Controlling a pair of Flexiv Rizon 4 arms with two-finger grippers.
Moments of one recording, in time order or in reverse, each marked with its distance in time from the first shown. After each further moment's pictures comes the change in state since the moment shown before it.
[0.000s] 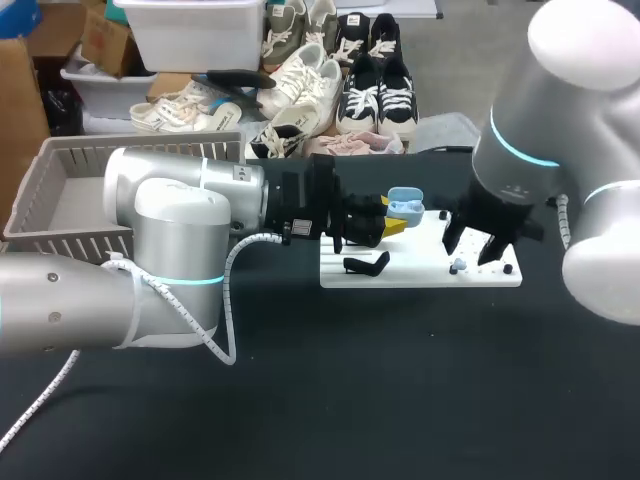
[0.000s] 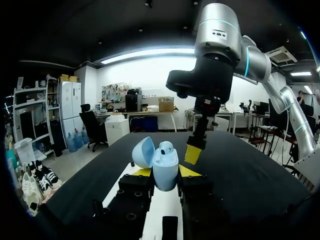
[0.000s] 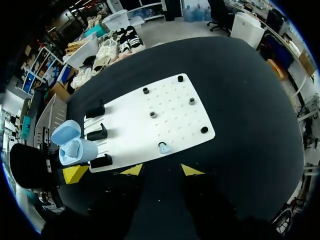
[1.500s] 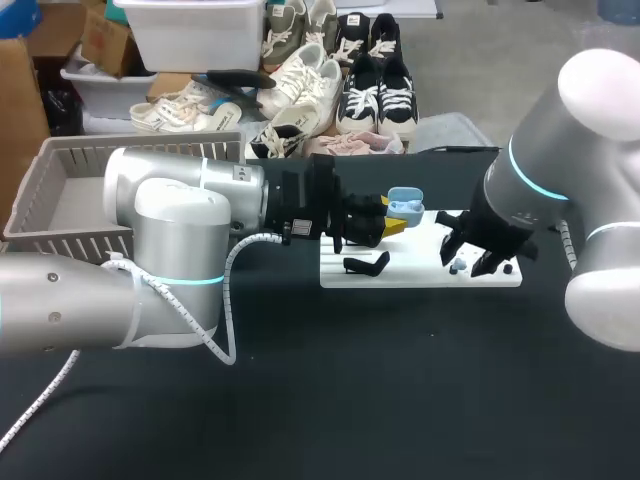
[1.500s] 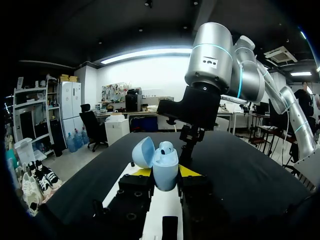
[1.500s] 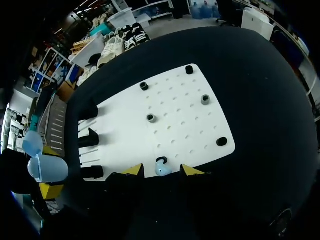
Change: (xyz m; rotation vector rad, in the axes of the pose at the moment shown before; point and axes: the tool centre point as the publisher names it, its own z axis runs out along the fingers) left arm 0.000 0.000 0.000 0.000 0.000 0.000; right arm -0.011 -0.004 0.052 -0.105 0.005 -0.022
